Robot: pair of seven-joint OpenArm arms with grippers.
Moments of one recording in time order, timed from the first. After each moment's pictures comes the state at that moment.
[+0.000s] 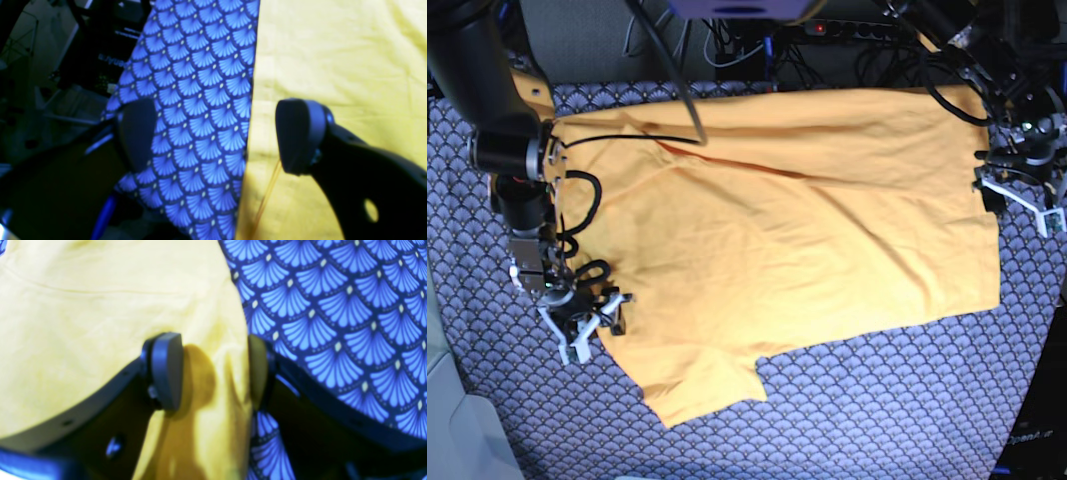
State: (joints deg) left arm 1.6 2.1 -48.2 100.2 13.1 -27.1 36.4; right arm 38.6 11.5 8.4 17.8 -8.8 26.8 0.3
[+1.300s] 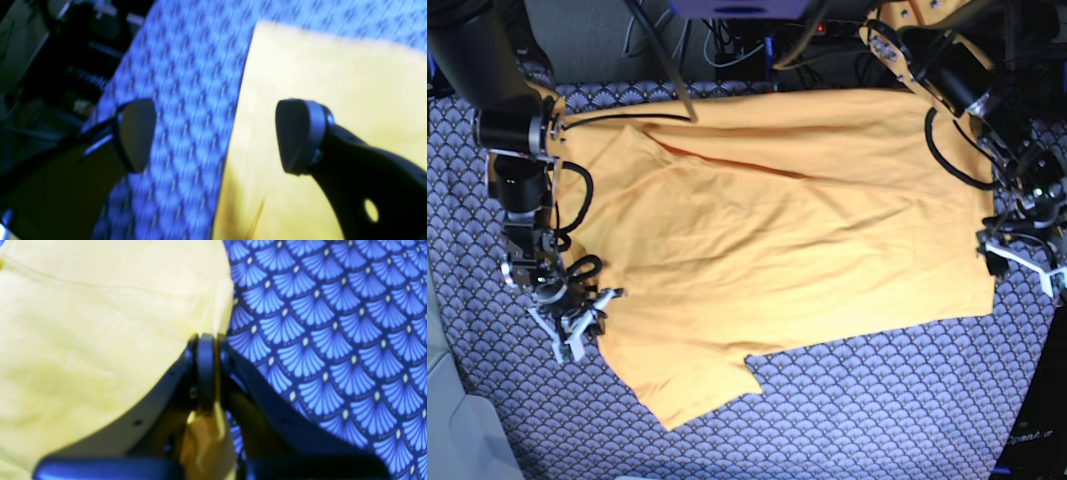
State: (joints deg) left arm -14.2 -1.7 -48.2 86.1 13.5 -26.1 35.5; right arm 33.4 12.1 8.3 30.1 -9.0 26.8 -4.9
